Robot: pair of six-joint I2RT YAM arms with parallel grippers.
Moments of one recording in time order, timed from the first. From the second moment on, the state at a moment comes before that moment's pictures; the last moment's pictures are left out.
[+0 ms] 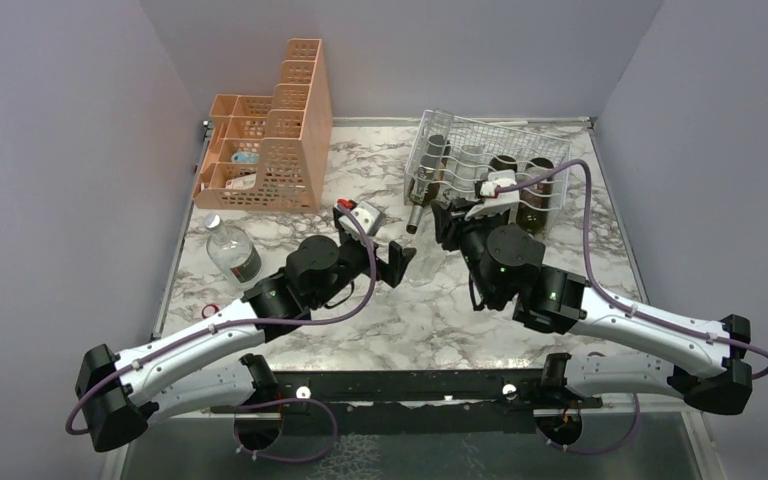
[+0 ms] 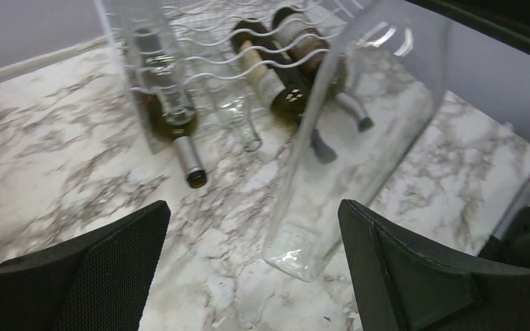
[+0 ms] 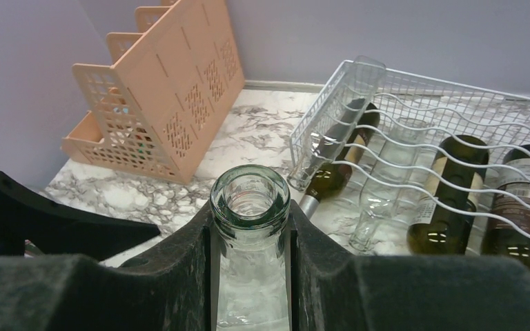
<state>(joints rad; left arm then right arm) -0.98 0.92 0.75 0.05 -0.28 -0.16 1.19 1.06 1.04 0.01 0.91 0.16</state>
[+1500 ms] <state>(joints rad) -0.99 1.18 0.57 0.60 0.07 0.70 1.18 0.85 1.22 -0.68 0.64 0.41</state>
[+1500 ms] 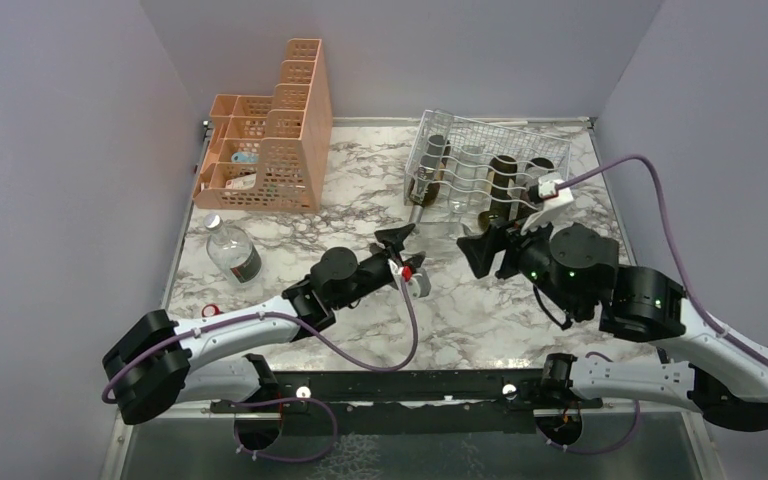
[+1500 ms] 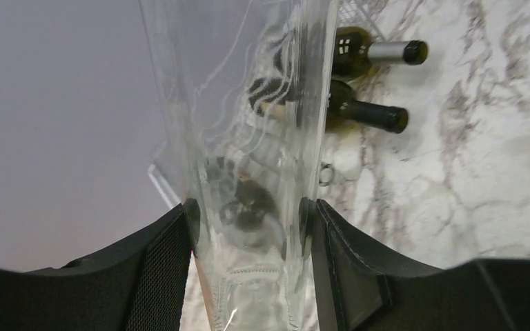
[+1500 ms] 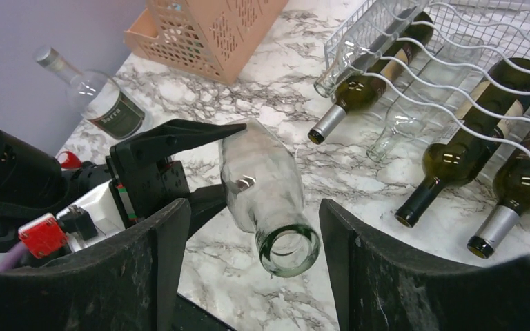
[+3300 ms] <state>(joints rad) -0.99 1.03 0.49 0.53 0.25 1.39 1.19 1.02 1.13 -0.80 0.48 0.44</state>
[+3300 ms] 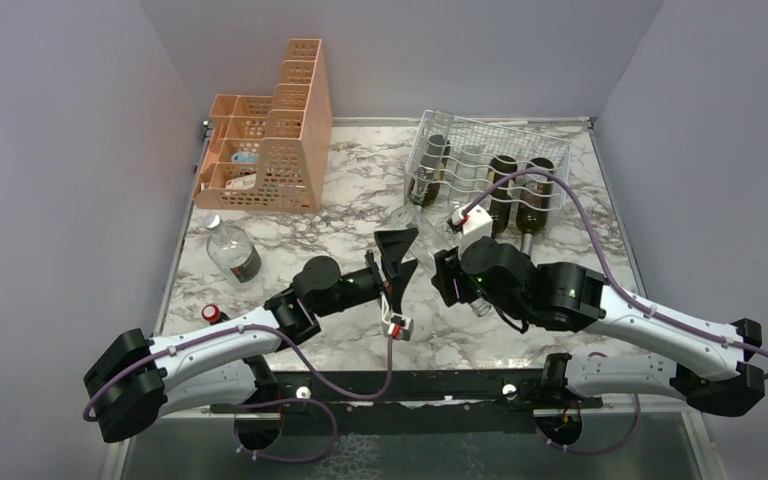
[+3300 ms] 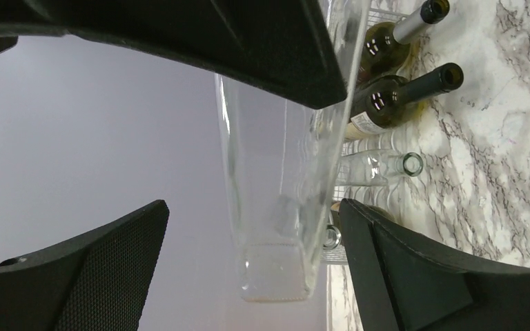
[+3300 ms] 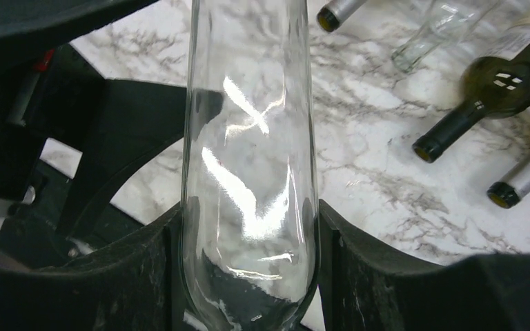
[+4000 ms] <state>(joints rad) -0.99 0.95 0.63 0.53 -0.16 0.64 0.82 1.20 1.24 -0.45 0.63 0.30</state>
